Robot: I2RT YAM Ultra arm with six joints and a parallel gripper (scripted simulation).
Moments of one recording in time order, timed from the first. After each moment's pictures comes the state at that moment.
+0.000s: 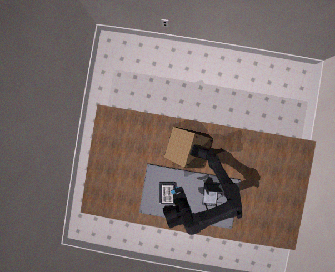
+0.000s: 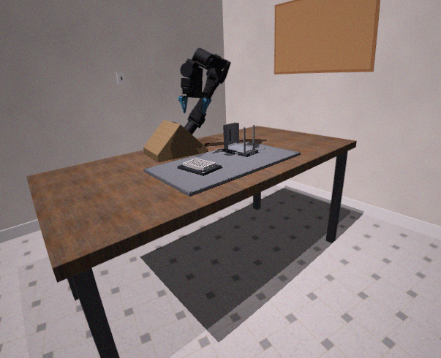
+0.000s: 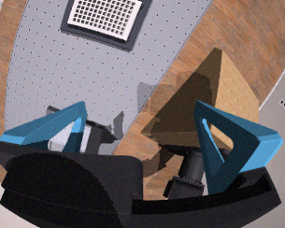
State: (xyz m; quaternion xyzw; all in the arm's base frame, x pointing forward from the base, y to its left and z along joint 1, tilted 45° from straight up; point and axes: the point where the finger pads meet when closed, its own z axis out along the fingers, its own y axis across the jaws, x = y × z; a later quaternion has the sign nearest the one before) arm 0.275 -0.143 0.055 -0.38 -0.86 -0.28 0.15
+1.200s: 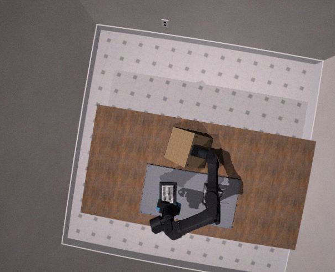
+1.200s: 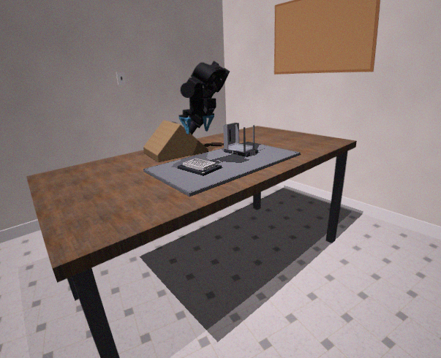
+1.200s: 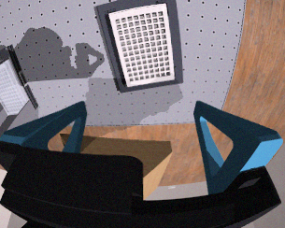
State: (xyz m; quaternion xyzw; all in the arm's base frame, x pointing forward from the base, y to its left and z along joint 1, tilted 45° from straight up) arm 0.363 -0.114 -0.020 0.08 -0.92 -0.38 0.01
